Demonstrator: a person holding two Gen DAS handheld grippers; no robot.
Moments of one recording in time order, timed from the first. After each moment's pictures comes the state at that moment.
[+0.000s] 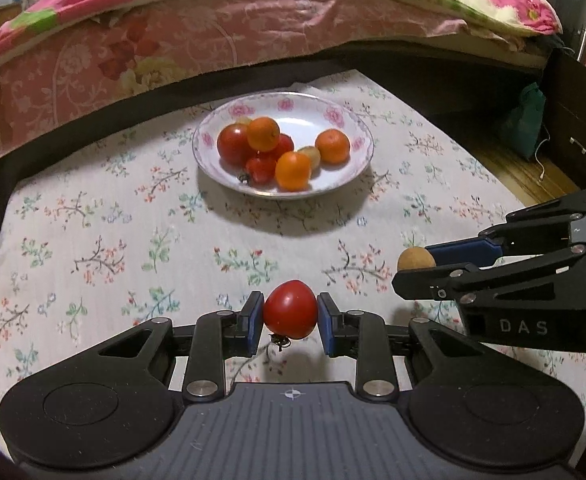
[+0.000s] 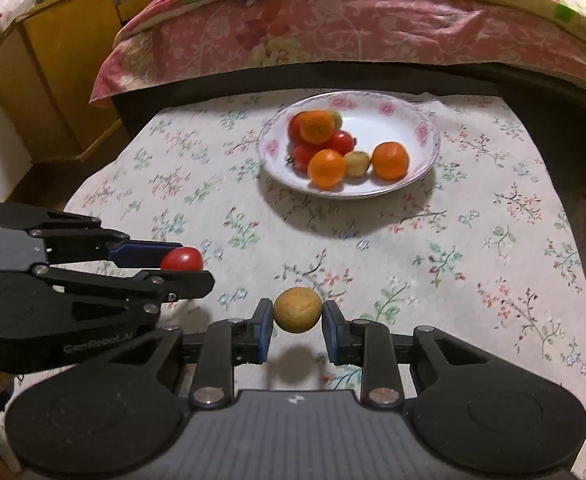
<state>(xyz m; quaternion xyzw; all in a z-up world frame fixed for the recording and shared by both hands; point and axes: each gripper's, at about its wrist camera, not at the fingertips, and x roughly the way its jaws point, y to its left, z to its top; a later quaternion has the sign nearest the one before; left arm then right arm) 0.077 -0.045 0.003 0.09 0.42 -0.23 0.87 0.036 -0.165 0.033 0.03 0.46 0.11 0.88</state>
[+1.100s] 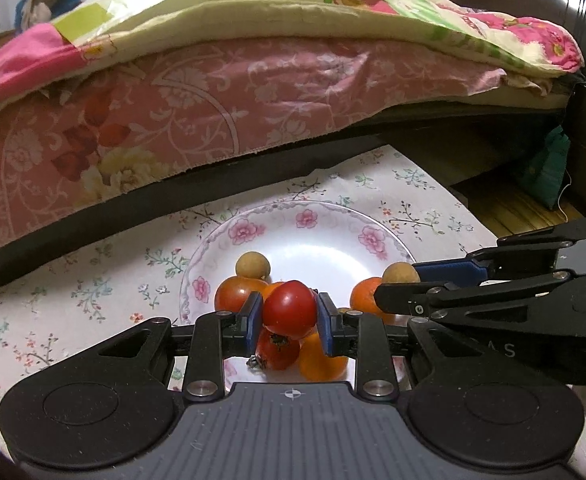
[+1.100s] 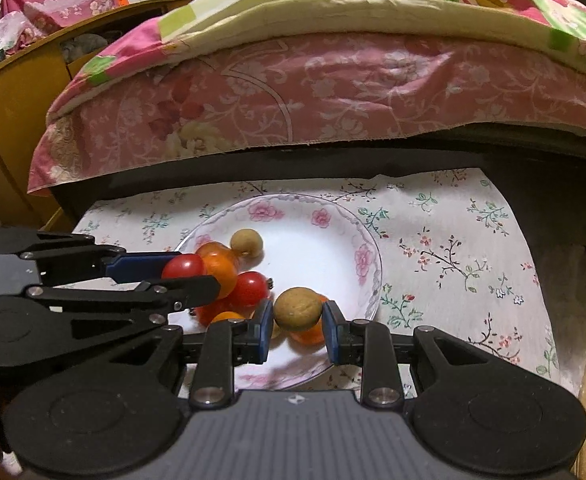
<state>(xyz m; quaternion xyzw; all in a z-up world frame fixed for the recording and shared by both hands) 0.202 -0.095 0.016 0.09 0.37 -0.23 0.90 0.161 -0.218 0.039 0.06 0.42 0.07 0.90</state>
